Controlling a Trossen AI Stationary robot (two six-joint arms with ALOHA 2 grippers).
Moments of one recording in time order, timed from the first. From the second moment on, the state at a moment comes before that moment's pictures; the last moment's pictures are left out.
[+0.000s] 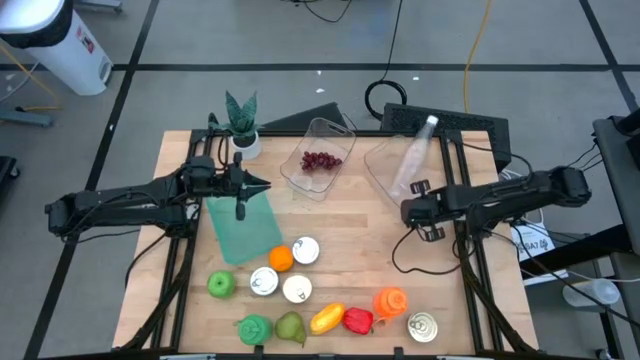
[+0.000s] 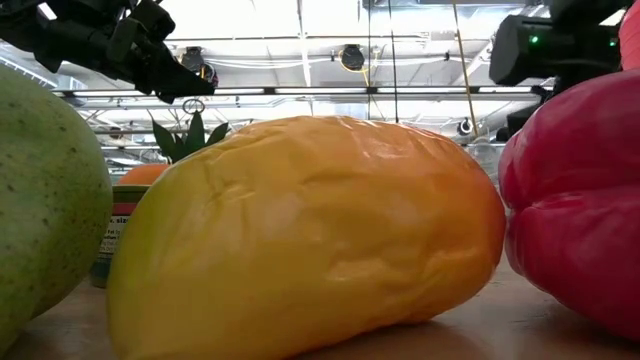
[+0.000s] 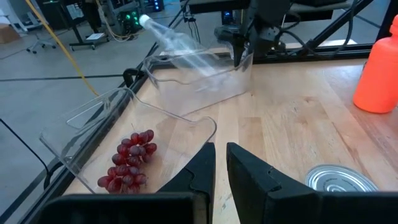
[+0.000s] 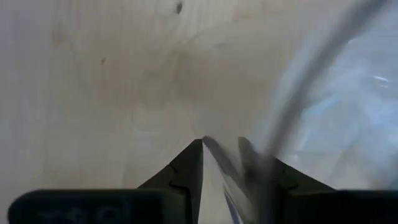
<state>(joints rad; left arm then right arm) 0.33 0.72 0.42 0.05 0.18 0.17 0.01 1.13 0.59 -0.92 0.31 -0.28</state>
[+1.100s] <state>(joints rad) 0.33 0.72 0.42 0.05 0.18 0.17 -0.17 1.27 0.65 -0.67 0.12 -0.07</state>
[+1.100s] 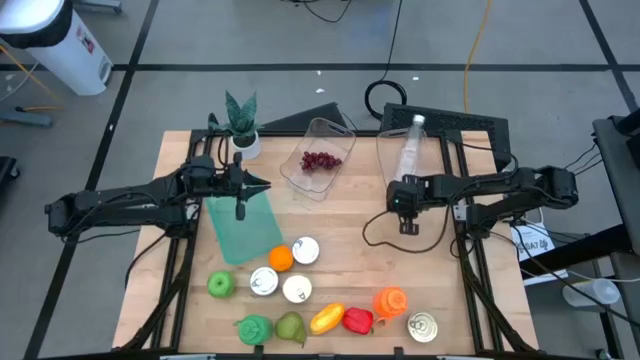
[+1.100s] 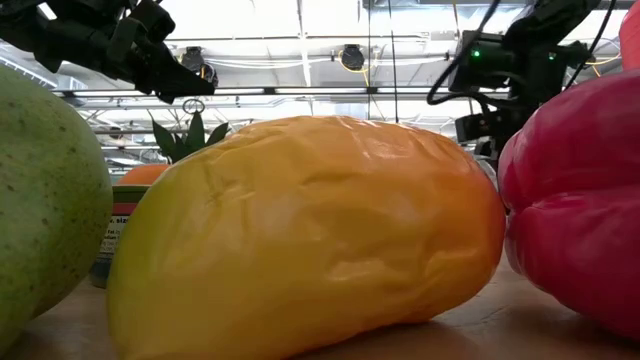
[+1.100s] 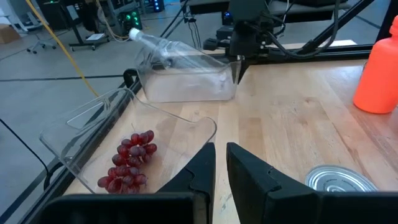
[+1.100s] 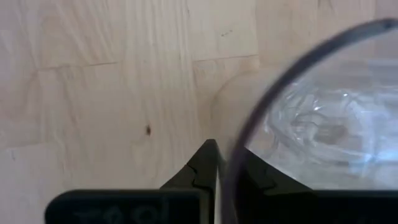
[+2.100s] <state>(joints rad) 0.33 0.72 0.42 0.06 0.18 0.17 -0.20 1.27 0.65 -0.62 0.08 0.21</state>
